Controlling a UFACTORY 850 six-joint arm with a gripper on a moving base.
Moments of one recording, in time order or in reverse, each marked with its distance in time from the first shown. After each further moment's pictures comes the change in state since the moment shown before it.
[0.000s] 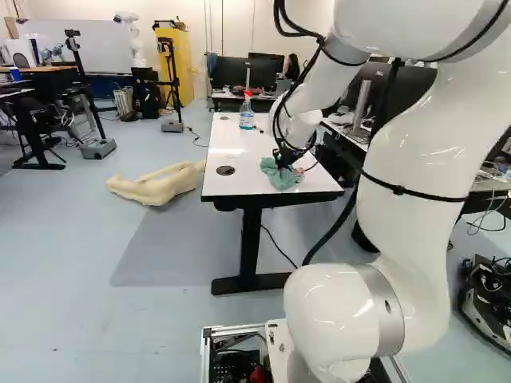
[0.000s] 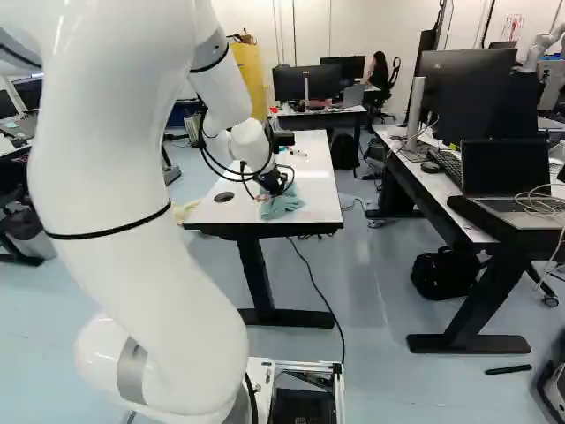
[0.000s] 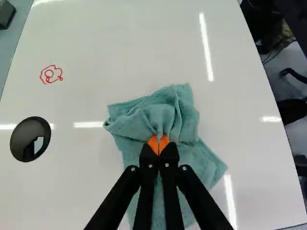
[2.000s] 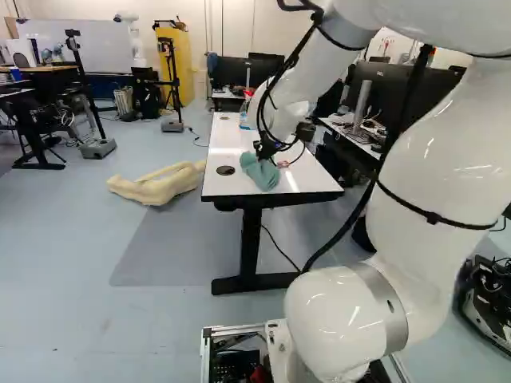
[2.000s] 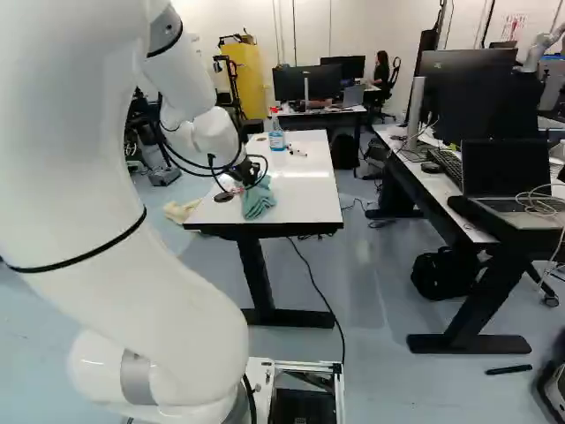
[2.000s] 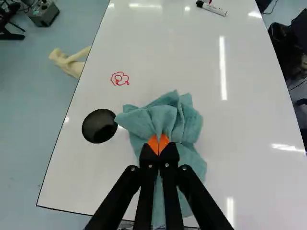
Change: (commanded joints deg) arm 8.5 11.0 5.6 0.0 0.0 0.0
